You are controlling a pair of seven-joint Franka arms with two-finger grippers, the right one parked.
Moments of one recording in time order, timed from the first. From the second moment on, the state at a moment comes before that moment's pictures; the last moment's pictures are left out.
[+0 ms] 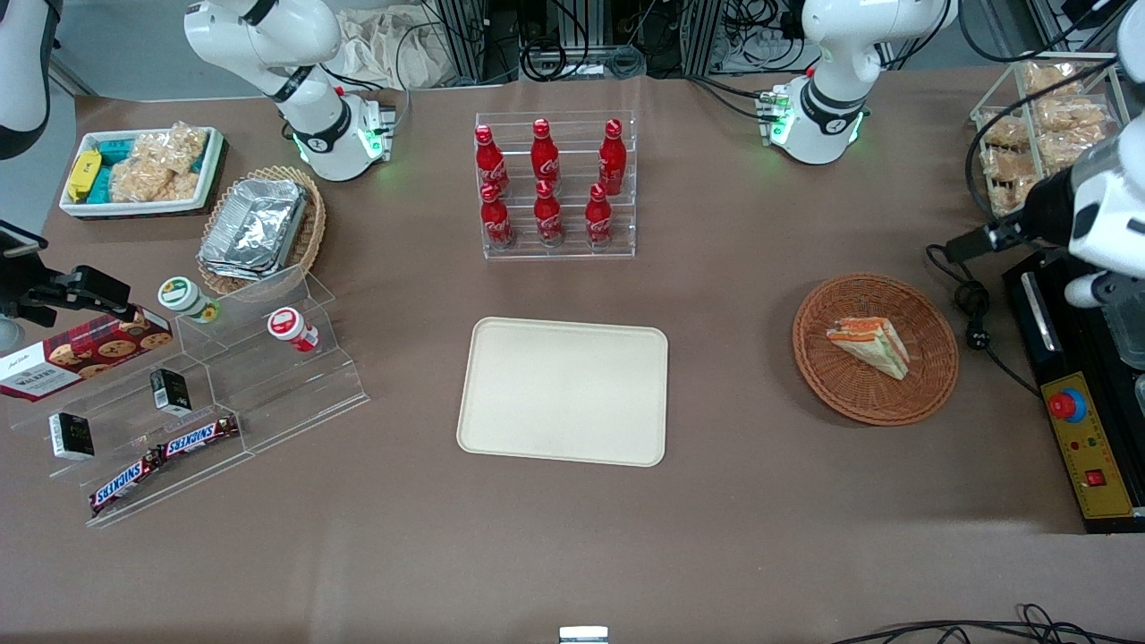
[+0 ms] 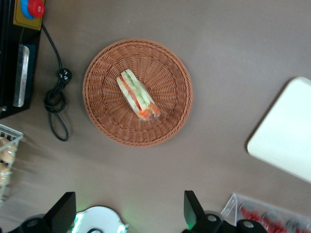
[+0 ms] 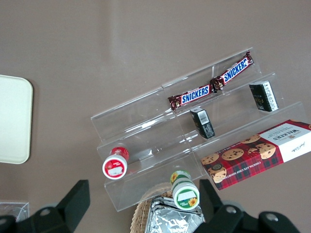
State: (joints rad) arm 0.10 0.00 -0.13 -1.67 -0.03 1.56 -0.44
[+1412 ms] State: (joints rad) arm 0.09 0.20 -0.10 -2.24 0.03 2.38 -0.90
